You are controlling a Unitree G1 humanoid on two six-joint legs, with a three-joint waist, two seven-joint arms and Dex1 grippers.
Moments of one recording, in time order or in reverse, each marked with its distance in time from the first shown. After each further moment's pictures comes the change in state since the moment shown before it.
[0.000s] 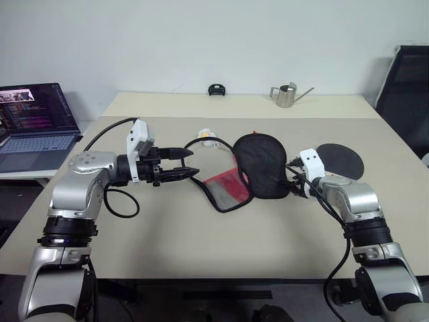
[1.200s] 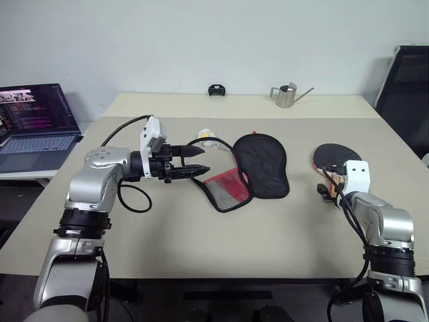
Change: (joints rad) left arm -0.078 -0.063 -0.041 0.052 0.020 -0.009 -0.022; right arm 0.189 0.054 -0.286 -0.135 0.006 0.012 -0.404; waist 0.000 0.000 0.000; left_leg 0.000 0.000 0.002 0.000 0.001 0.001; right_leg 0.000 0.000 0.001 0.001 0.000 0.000
